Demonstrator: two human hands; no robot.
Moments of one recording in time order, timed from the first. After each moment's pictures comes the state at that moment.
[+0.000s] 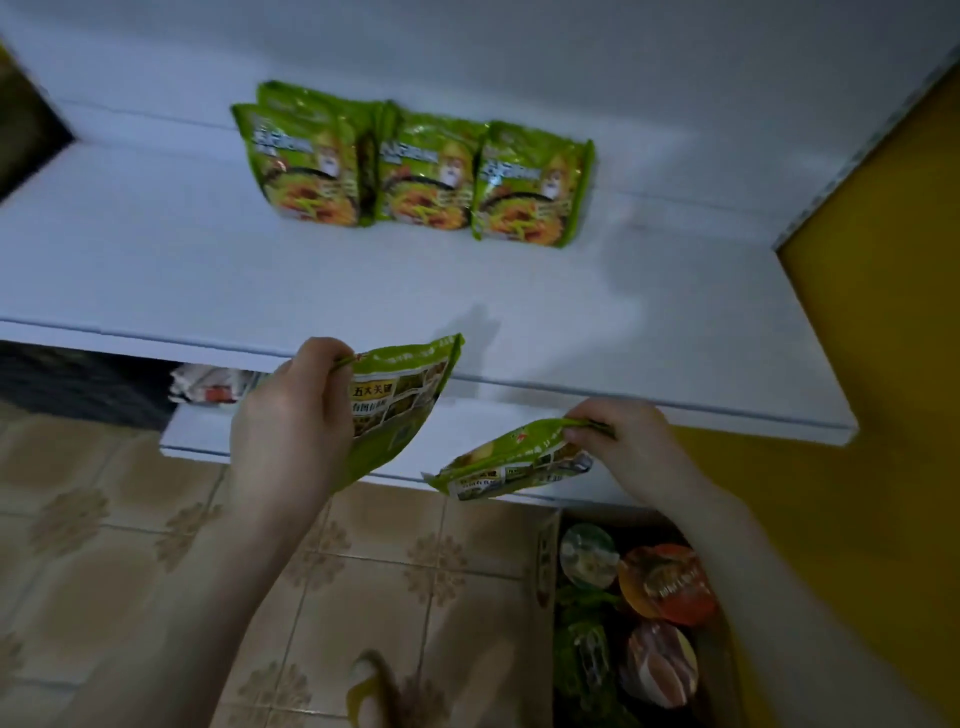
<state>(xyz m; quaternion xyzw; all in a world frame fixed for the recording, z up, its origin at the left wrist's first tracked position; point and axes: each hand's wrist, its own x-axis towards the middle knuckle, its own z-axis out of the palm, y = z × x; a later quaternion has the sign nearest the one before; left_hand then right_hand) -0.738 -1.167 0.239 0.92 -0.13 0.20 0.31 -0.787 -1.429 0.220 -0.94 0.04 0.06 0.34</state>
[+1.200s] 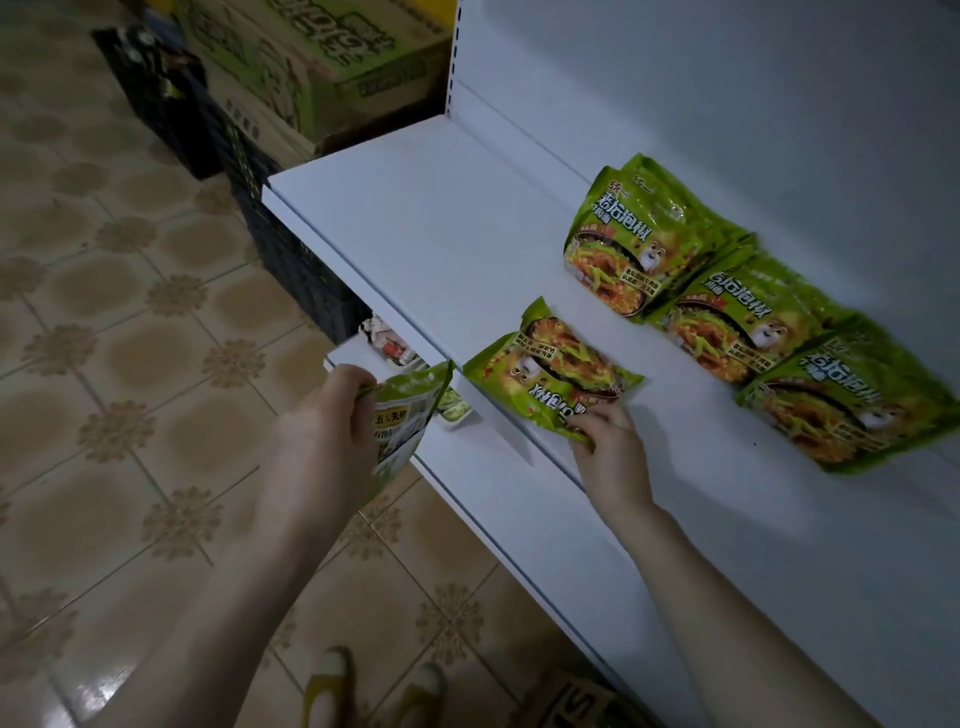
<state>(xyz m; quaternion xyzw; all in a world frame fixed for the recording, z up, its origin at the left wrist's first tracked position) -0.709 -1.037 0.220 0.91 0.21 0.17 0.32 -0.584 -1.254 0.149 -0.96 -0.14 0.05 0.24</state>
